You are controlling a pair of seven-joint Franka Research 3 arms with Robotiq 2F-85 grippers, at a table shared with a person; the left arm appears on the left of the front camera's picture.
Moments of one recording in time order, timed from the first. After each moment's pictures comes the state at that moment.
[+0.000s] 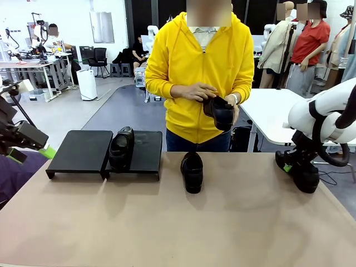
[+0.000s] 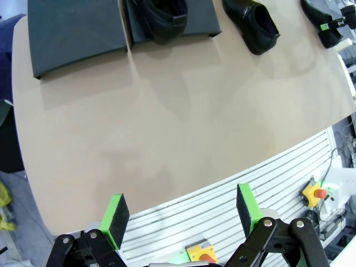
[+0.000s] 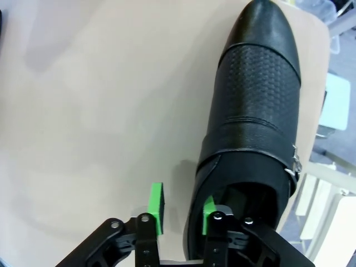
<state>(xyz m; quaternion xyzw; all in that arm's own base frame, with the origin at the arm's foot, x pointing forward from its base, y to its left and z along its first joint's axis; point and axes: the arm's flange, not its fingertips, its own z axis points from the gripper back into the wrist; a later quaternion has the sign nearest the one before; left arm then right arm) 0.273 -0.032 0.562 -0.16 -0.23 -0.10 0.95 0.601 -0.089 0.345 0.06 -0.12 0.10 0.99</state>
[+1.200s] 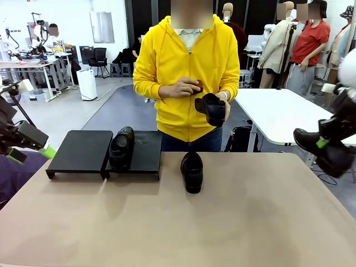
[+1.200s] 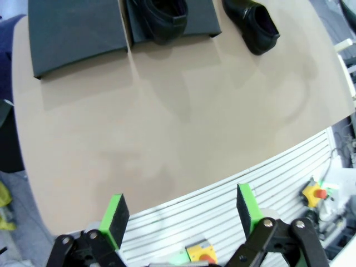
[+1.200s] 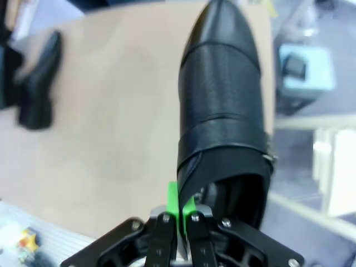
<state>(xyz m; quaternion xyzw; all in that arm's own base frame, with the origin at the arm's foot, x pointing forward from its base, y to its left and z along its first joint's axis) 0.273 -0.032 0.562 -0.16 -0.23 -0.10 0.95 0.451 -0.093 0.524 0.10 -0.15 0.00 0.98</state>
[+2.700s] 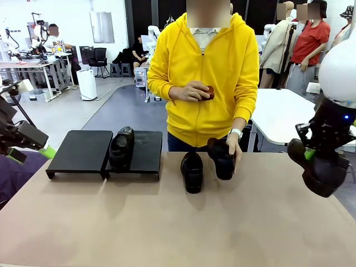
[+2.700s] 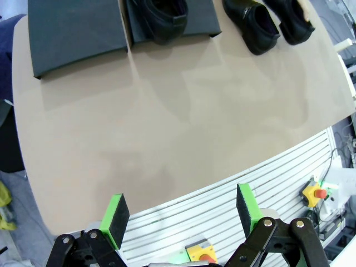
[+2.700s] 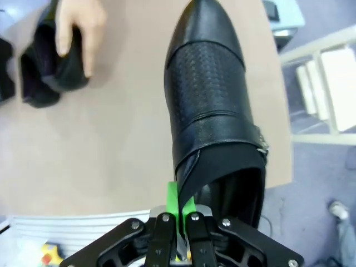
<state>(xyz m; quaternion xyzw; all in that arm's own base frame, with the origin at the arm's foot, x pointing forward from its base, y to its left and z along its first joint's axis) 0.273 -0.032 0.562 -0.16 -0.23 -0.10 0.95 0.364 0.020 0.546 0.02 -0.12 -0.12 0.99</state>
